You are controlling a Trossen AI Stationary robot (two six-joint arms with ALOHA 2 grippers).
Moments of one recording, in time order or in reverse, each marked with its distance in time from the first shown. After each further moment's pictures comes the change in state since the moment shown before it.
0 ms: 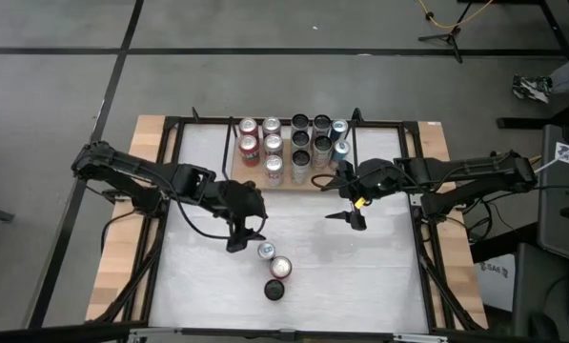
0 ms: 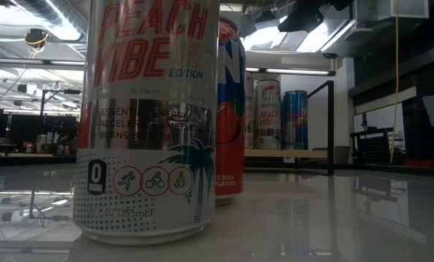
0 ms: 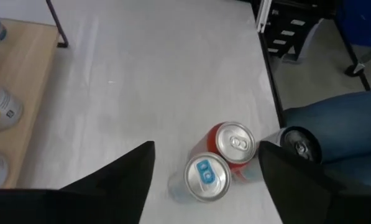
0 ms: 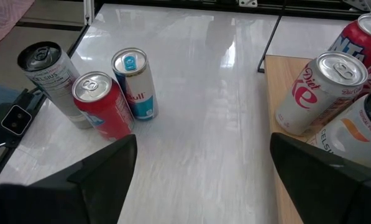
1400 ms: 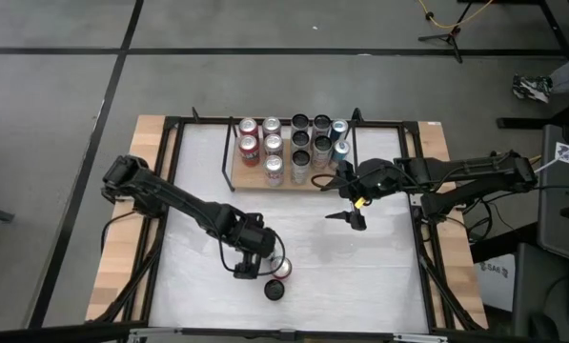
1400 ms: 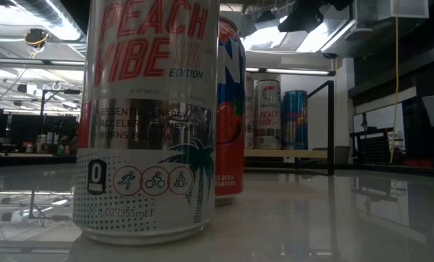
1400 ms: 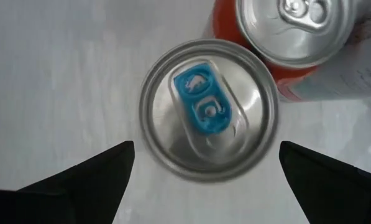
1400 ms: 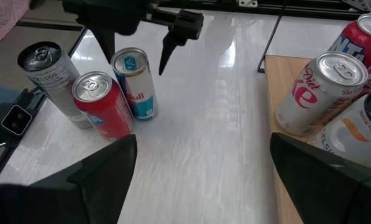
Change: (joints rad) left arm -0.120 0.327 -0.001 -0.121 -0.018 0.009; right arm 0.000 0.000 0.000 0.000 0.000 0.000
